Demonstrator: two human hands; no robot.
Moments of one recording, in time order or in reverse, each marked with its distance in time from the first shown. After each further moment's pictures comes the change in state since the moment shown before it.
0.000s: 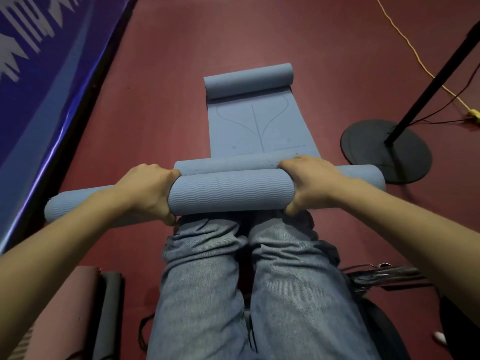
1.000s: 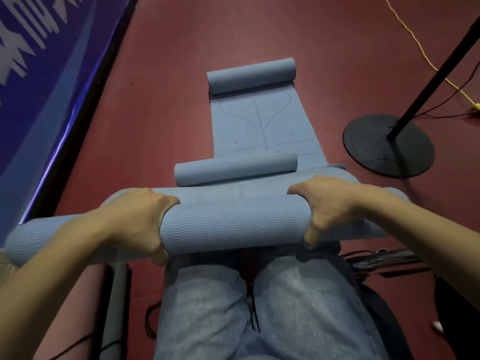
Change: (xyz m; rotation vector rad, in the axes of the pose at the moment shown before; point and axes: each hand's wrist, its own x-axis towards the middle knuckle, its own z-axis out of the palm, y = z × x) left_hand -0.086 0.022 -0.005 -0.205 -0.150 -0.001; right_hand -0.061 -0.018 -0.015 0.052 -0.285 -0.079
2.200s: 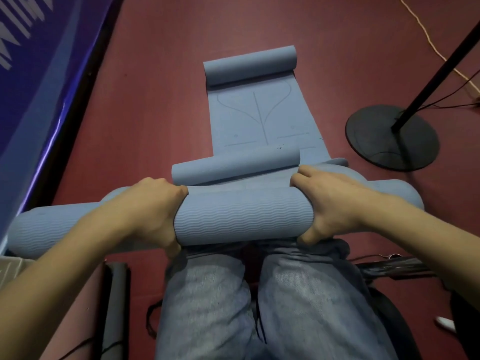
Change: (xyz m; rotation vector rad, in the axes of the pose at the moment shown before) left_hand 0.037 0.011 -0.014 0.184 -0.054 0.043; right_hand 0.009 0.004 0.012 -0.082 0.172 -0.049
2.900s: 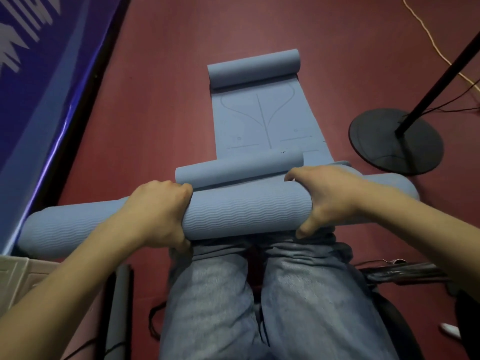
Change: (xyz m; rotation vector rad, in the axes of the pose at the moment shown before) left_hand -0.001 0.008 0.002 0.082 0.103 -0.068; right_hand 0.022 0.003 -0.011 0.061 -0.013 0.025
